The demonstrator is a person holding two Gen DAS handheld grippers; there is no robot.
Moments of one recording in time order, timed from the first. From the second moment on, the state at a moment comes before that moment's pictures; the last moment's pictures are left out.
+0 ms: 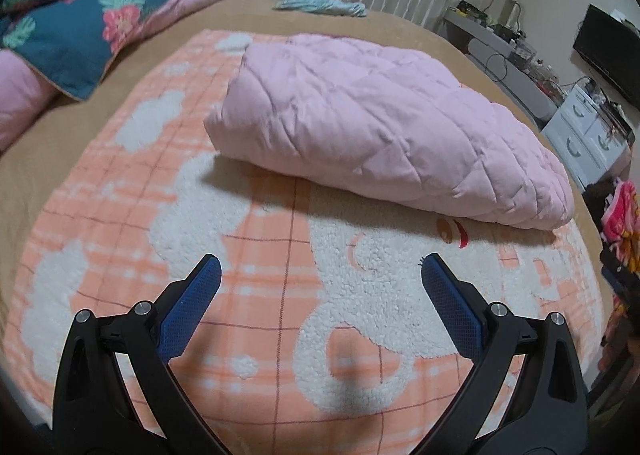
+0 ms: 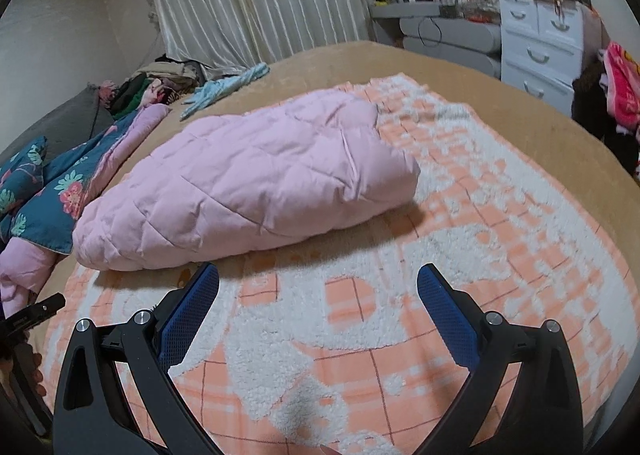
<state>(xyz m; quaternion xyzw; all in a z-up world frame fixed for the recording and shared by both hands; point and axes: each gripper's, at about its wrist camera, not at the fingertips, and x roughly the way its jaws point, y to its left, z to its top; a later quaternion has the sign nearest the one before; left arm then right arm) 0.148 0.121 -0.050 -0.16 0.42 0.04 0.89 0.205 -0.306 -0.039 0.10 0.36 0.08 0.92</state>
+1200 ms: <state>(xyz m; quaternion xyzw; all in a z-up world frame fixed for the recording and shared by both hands) 0.275 0.187 -0.093 -0.39 0.42 0.05 0.82 0.345 -0.324 -0.102 0.27 0.44 0.03 0.85</state>
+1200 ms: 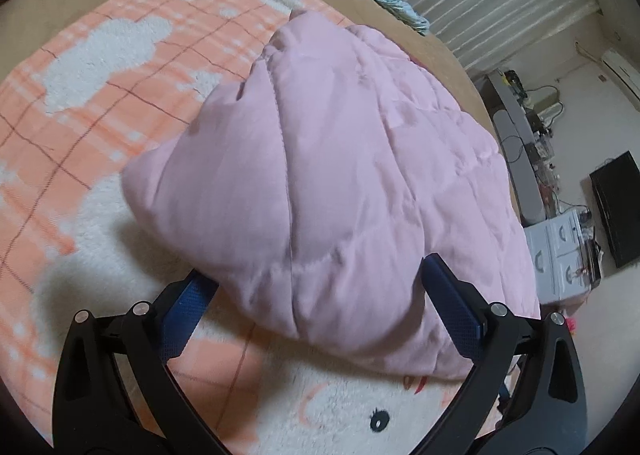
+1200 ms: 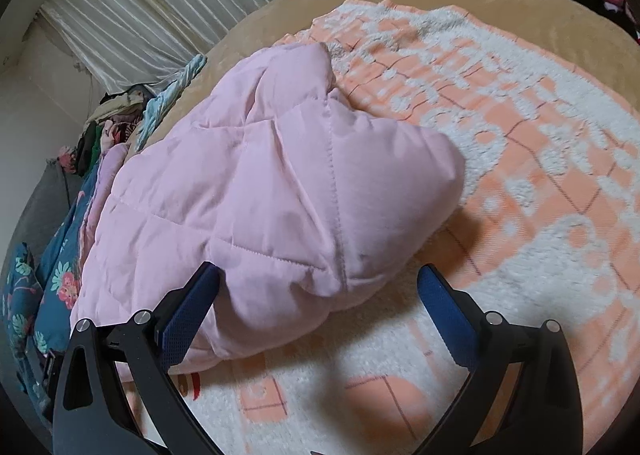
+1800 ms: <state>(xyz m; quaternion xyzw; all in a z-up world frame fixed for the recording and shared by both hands) 0.307 0.197 -0.125 -0.44 0.39 0.03 0.81 0.390 -0.319 -0.130 0.30 0.42 0.06 0.85</state>
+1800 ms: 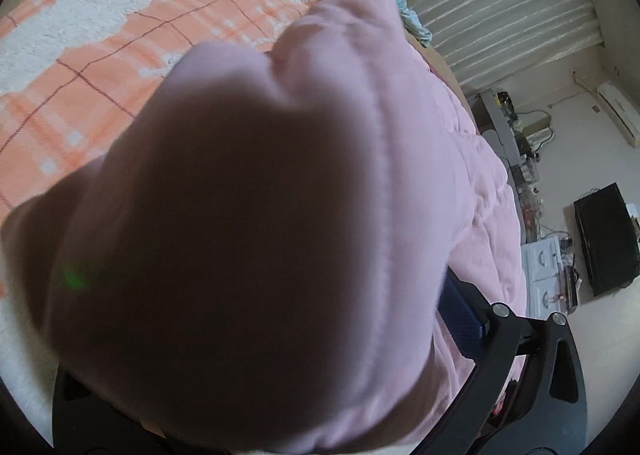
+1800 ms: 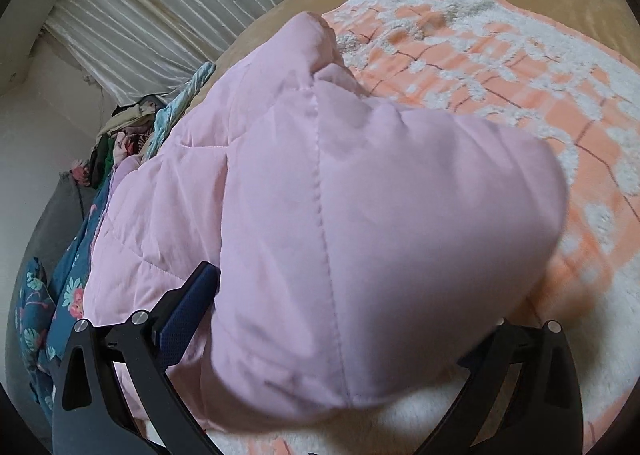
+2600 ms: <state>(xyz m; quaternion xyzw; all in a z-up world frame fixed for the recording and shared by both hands) 0.301 0.142 -0.052 -0.19 0.36 0.06 0.91 0.387 -0.275 -0.091 0.12 0.38 0.12 0.91</state>
